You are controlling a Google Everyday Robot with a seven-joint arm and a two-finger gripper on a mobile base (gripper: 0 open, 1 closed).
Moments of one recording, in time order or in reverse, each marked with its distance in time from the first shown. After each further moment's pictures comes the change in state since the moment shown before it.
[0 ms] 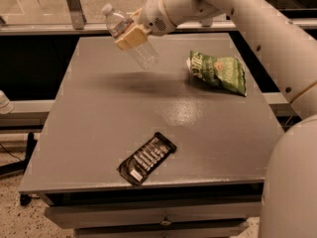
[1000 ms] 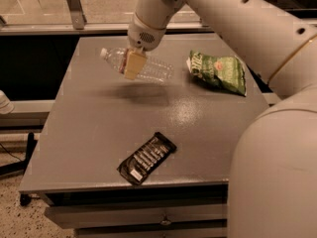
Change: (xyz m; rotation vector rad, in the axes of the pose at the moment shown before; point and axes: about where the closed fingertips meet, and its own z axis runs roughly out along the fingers) arm 0.061 0.058 0.012 -0.158 0.567 -0.053
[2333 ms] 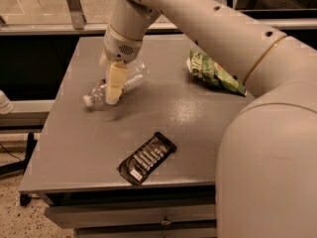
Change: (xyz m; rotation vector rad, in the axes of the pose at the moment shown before) arm -0.051 0.045 0.039 -0.165 -0.062 -0.227
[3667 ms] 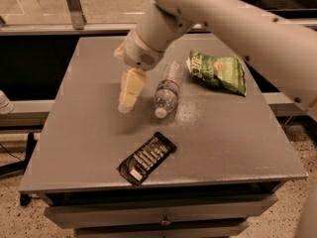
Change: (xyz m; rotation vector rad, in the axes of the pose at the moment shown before) arm 0.013 0.030 -0.026 0.137 -0.140 0.046
